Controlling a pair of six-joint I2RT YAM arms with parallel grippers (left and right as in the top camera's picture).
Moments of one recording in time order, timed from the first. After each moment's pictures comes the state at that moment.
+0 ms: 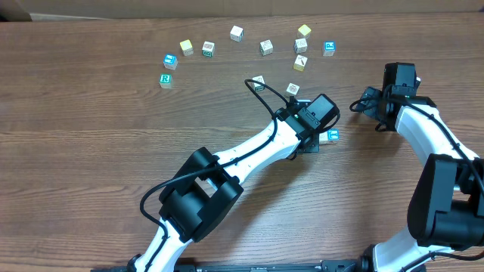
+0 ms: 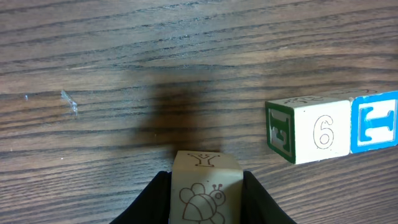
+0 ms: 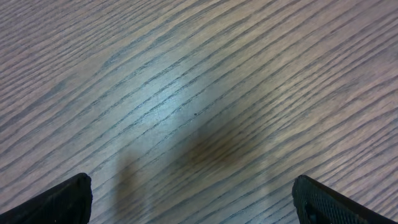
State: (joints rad) left arm -0.87 2.19 1.69 -0.73 -0.09 -0.79; right arm -0.12 1.80 1.14 -0.46 0.25 0.38
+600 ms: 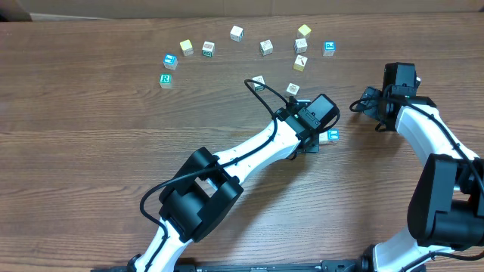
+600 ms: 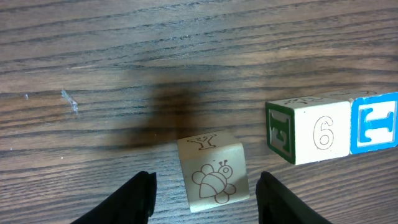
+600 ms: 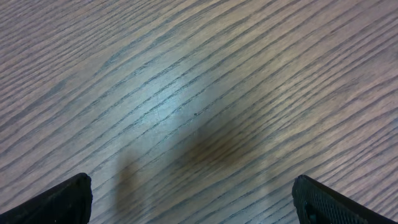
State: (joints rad) left arm -0.87 2.19 1.69 -0.73 -0.10 -0.79; right arm -0.12 1.80 1.14 -0.46 0.25 0.38
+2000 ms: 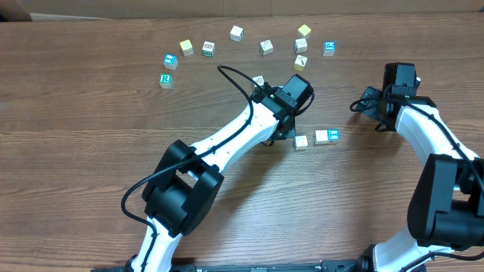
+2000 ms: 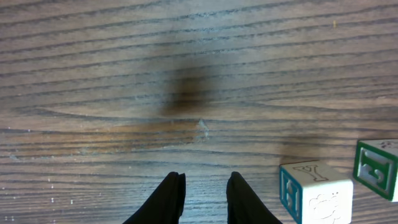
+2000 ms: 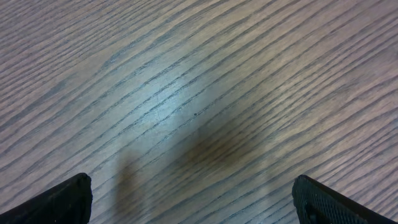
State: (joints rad) left arm -0.74 2.15 1.70 -0.86 -0.12 -0.73; right arm -0.12 1.80 1.14 -0.46 0.25 0.38
